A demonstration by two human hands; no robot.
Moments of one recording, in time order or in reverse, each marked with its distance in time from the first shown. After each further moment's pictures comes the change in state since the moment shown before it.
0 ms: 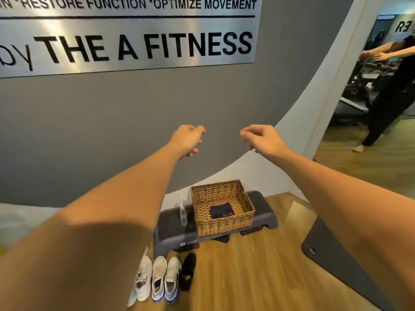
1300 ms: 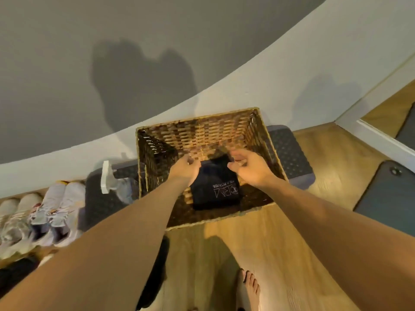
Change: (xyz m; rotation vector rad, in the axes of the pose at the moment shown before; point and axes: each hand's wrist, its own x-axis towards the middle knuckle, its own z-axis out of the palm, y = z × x) left_hand 0.485 -0.583 0.427 0.153 -0.264 -0.647; right_hand 0.276 0.677 0.389 -0.092 -0.511 0.569
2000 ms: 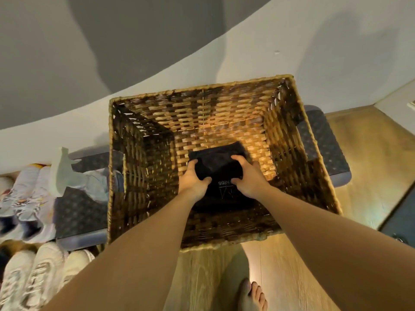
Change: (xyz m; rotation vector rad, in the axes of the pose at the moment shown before) left_hand 0.105 -0.074 0.088 0.024 0.034 -0.070; right_hand 0.115 0.100 0.097 -0.193 -0.119 0.110
